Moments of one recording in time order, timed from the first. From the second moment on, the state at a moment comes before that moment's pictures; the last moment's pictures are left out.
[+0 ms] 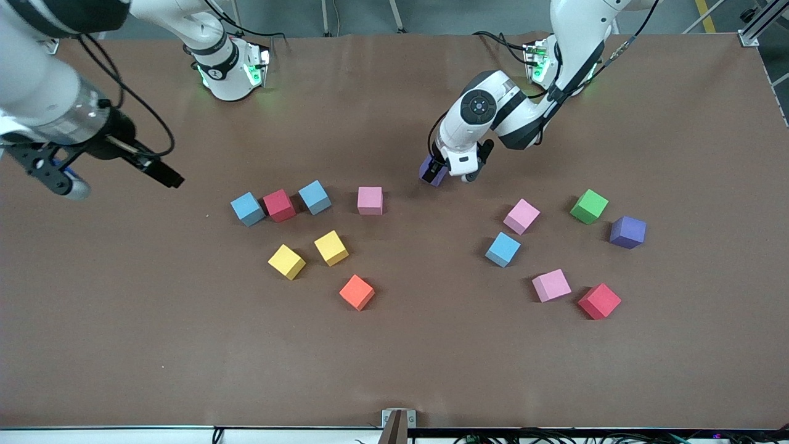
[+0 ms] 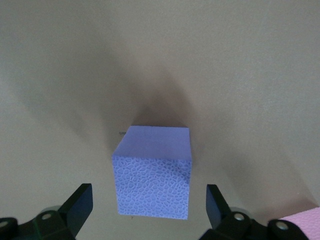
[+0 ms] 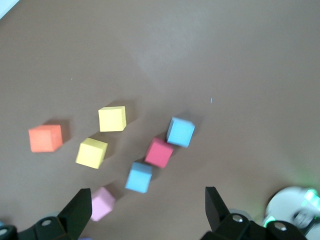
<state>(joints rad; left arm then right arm) -0.10 0.40 -0.72 -2.28 0.02 2.58 -1.85 0.30 0.06 -0.06 -1.52 0.06 1.52 1.00</state>
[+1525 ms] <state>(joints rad) -0.21 0.49 -0.70 -2.14 0.17 2.53 -1.77 0.68 0.40 -0.06 -1.81 0.12 2.14 2.03</state>
